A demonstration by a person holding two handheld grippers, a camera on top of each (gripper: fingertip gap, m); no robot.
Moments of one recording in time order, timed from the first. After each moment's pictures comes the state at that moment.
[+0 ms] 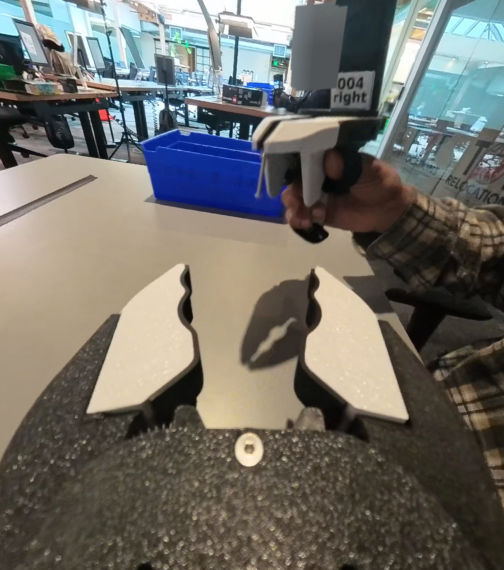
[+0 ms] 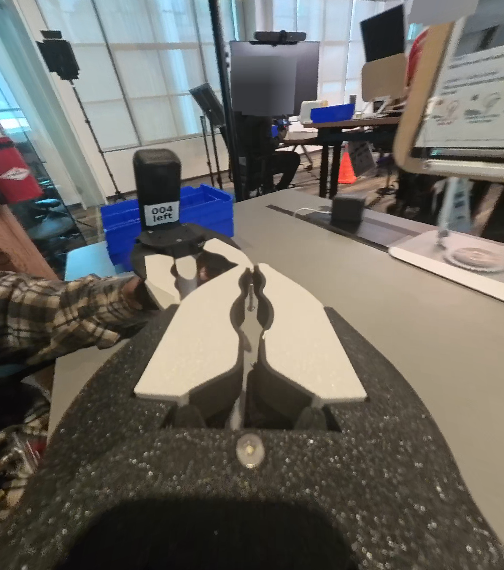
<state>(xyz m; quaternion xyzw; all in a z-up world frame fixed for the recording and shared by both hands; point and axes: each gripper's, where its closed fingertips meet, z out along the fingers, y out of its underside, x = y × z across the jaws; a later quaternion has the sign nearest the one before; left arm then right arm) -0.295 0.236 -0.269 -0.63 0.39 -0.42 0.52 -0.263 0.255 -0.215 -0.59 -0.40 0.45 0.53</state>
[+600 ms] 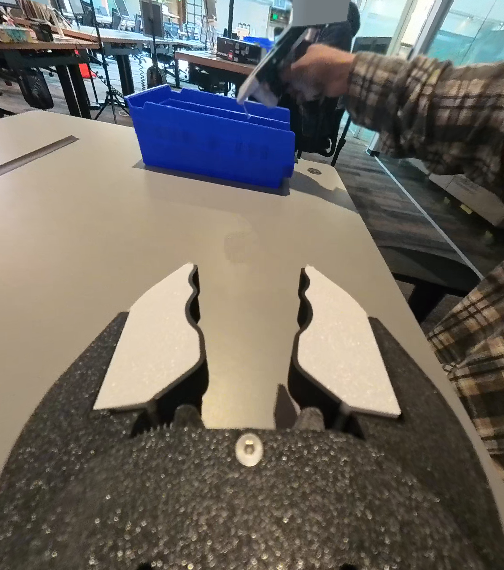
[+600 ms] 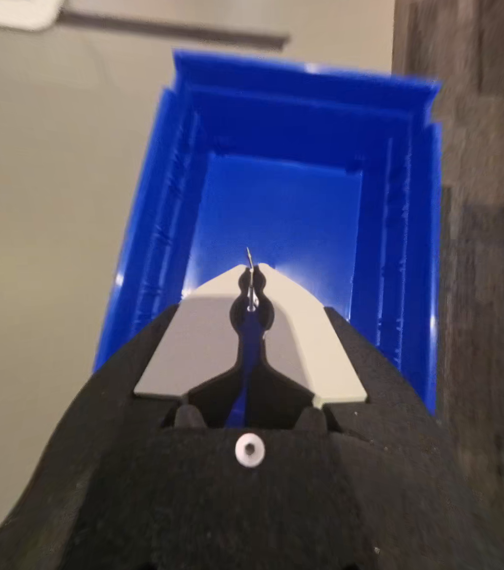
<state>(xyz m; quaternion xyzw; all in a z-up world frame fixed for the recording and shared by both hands) -0.290 0.238 -0.294 -0.66 0.41 -0.41 0.48 0.111 0.417 -0.278 -0.92 -0.19 0.07 0.35</state>
